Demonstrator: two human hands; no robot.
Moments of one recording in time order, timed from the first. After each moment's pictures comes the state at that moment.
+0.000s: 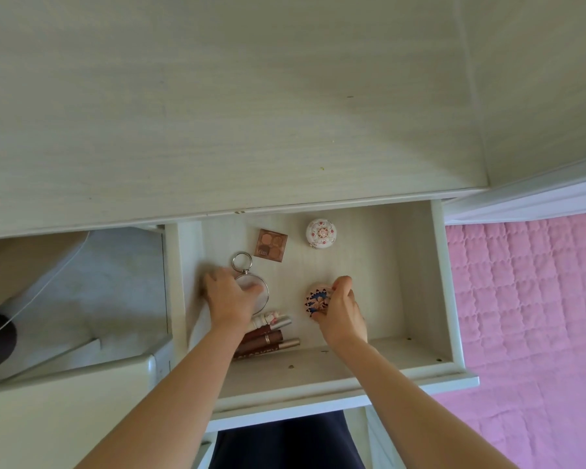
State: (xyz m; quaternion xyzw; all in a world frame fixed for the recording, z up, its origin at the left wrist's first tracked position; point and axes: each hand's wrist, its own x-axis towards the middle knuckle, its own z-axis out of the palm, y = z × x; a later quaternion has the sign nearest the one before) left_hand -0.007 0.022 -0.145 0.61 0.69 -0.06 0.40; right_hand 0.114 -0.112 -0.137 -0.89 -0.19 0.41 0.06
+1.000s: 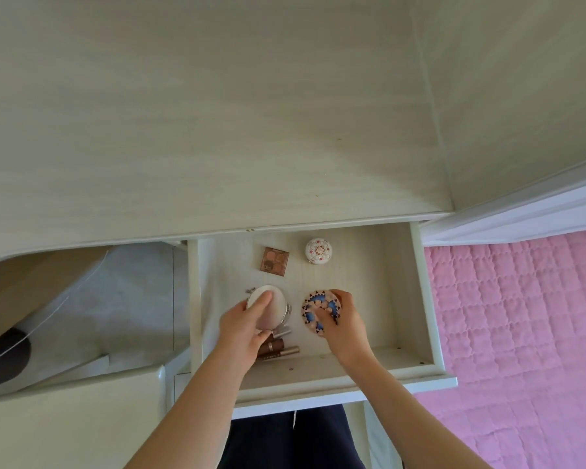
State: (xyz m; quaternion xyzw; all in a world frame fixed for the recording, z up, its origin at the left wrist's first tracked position) left_hand -0.014 0.000 -0.074 0.15 0.66 0.10 0.73; right_hand 0.115 -0.116 -0.069 -0.83 -0.10 0.45 0.32
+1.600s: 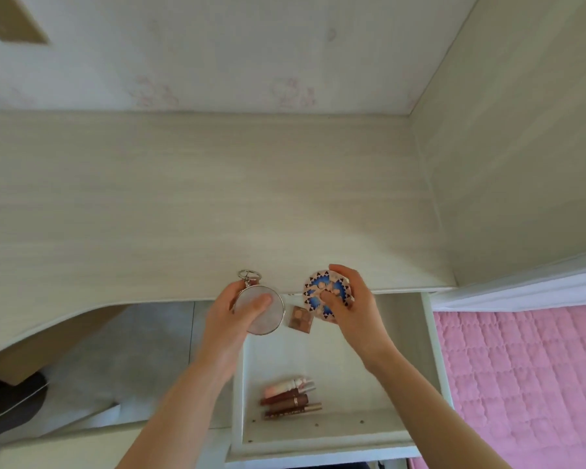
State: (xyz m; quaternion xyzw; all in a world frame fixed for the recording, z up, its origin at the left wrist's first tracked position) left_hand -0.037 0.101 0.058 0.43 0.54 0.20 0.69; right_hand 0.134 0.001 0.075 -0.74 -0.18 0.44 0.49
